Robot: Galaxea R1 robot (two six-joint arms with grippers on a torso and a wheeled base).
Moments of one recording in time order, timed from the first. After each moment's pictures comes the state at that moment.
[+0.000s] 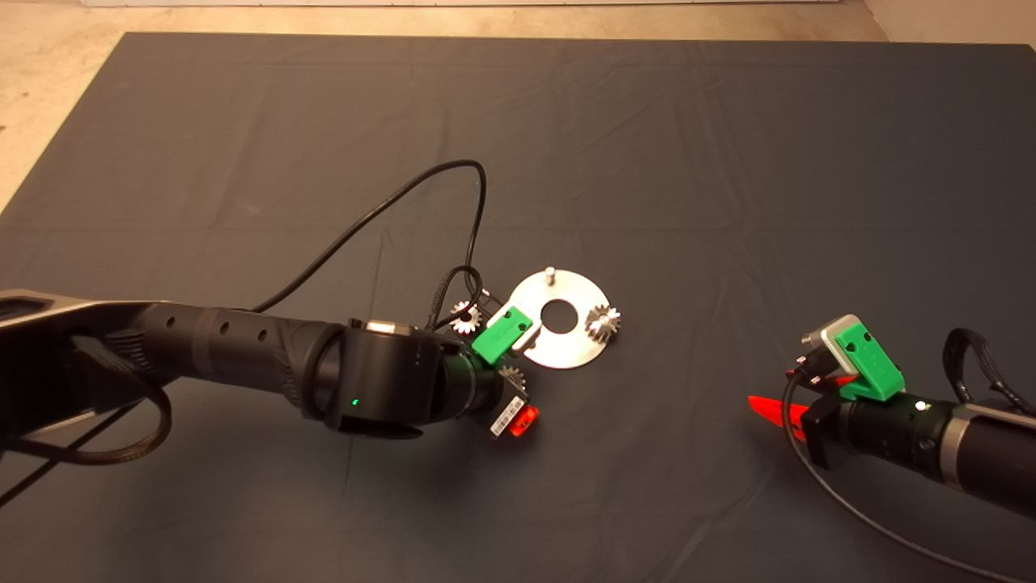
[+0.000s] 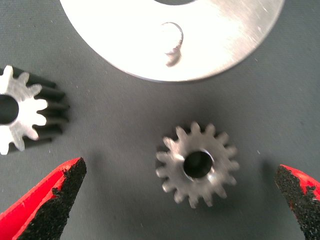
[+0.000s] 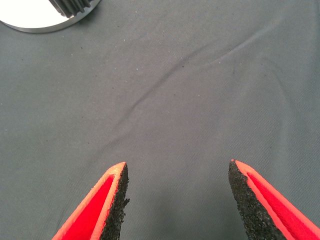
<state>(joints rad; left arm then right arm) -0.09 2.60 -0.76 0.97 1.44 -1.06 -0.09 1.90 -0.39 -1.34 -1.23 1.21</state>
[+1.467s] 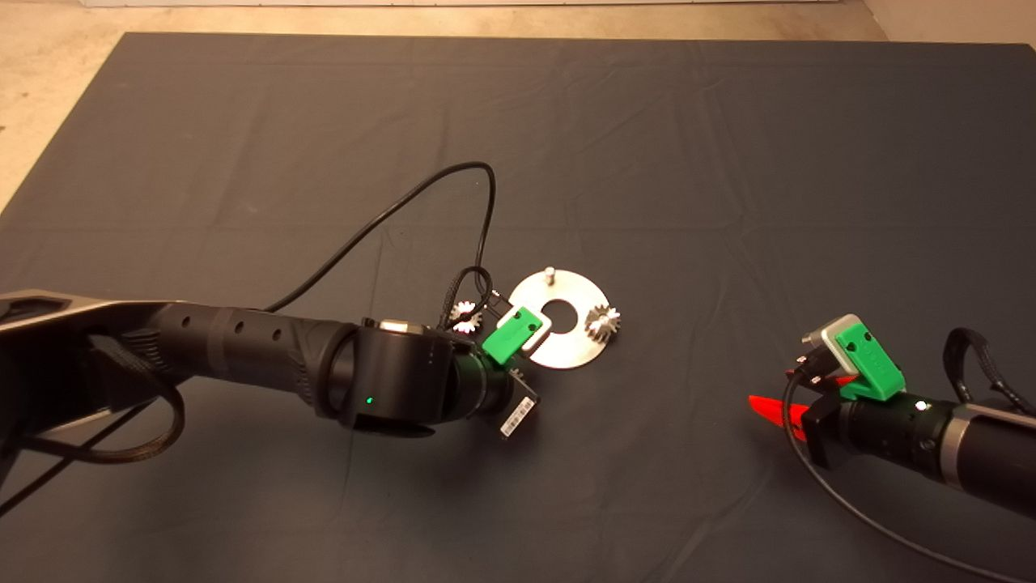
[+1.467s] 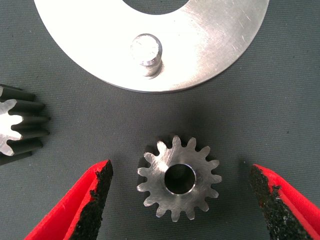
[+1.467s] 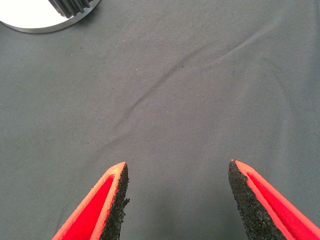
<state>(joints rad) -0.09 2.62 -0.77 0.97 1.43 -1.06 -0.09 1.90 -0.39 -1.34 -1.23 1.21</state>
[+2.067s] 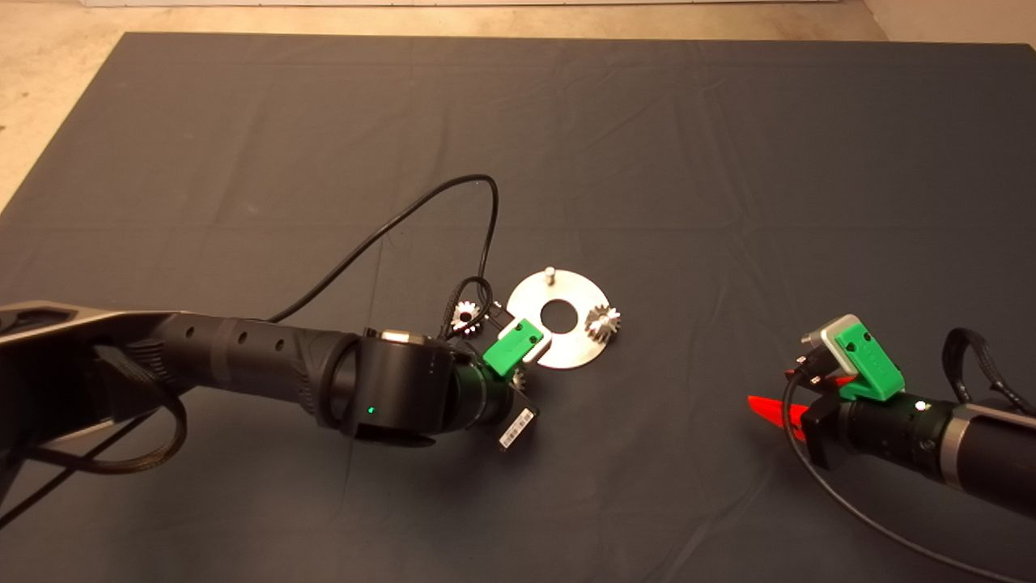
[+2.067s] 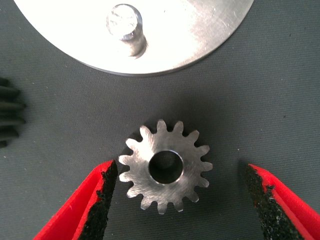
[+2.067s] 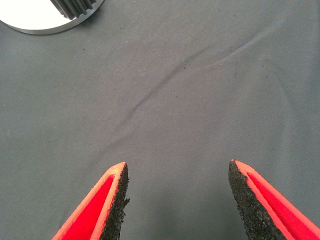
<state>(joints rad) -0.06 2.62 -0.77 0.97 1.43 -1.03 -0.09 1.90 -0.39 -1.34 -1.22 1.21</state>
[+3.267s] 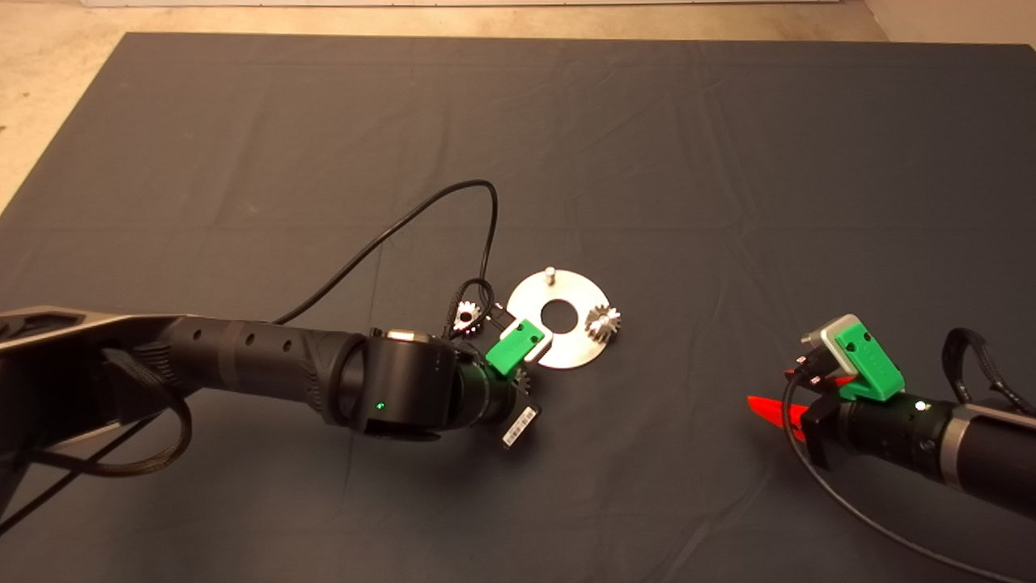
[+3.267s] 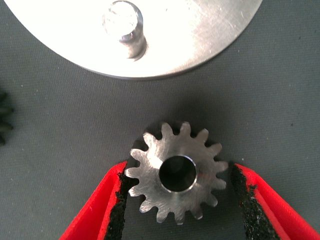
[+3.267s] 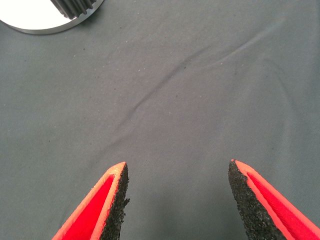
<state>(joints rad) -0.05 2.63 -0.81 0.97 1.40 -1.03 -0.09 1.90 -0.39 -1.34 -1.22 1.21</state>
